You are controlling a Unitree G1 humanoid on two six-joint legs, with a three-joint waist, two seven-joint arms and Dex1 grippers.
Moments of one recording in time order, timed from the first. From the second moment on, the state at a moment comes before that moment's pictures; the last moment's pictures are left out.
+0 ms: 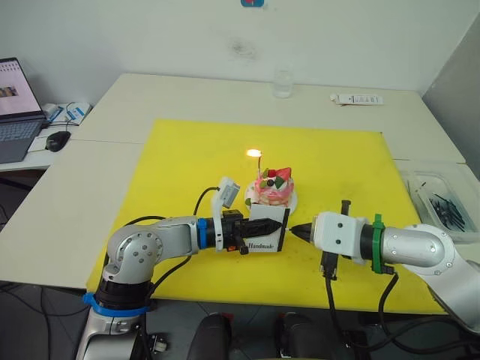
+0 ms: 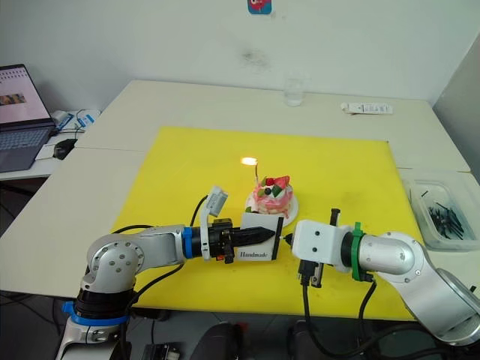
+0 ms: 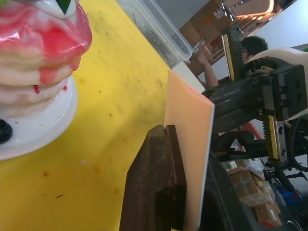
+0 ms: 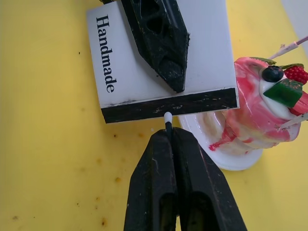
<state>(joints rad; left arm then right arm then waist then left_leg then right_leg) -0.40 0.40 0.01 -0.31 -1.08 1.22 -0.50 -0.27 -0.92 0.27 -0.85 0.17 0.70 0.75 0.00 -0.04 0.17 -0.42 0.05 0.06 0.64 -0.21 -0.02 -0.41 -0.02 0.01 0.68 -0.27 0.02</state>
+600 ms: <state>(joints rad) -0.64 0.33 0.08 -0.26 -1.10 1.17 -0.46 -0.27 -0.93 0.37 -0.80 0.10 0.63 0.86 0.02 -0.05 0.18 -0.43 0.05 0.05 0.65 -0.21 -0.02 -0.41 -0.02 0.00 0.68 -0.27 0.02</state>
